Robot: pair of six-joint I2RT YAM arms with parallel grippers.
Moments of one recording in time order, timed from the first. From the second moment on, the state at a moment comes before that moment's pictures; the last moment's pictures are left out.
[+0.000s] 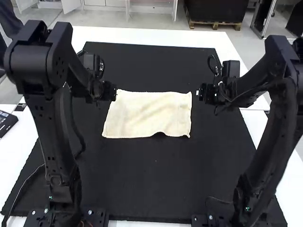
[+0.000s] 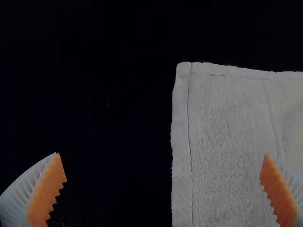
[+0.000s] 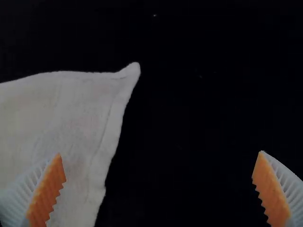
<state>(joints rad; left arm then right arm) 0.03 1.78 0.80 0.31 0.05 0.02 0.04 1.72 0.76 0.32 -0.17 0.07</state>
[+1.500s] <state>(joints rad) 0.03 2.05 0.97 0.36 0.06 0.05 0.15 2.09 1.00 0.36 -0.19 0.07</state>
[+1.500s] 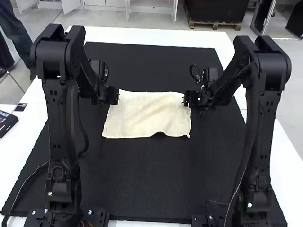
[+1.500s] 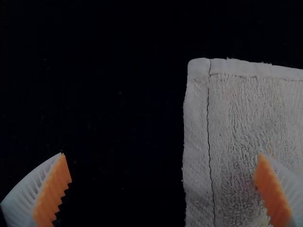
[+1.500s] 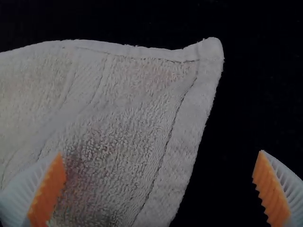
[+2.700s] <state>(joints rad) 0.05 1.97 0.97 0.37 0.17 0.08 0.11 1.98 0.98 0.34 -0.33 0.06</state>
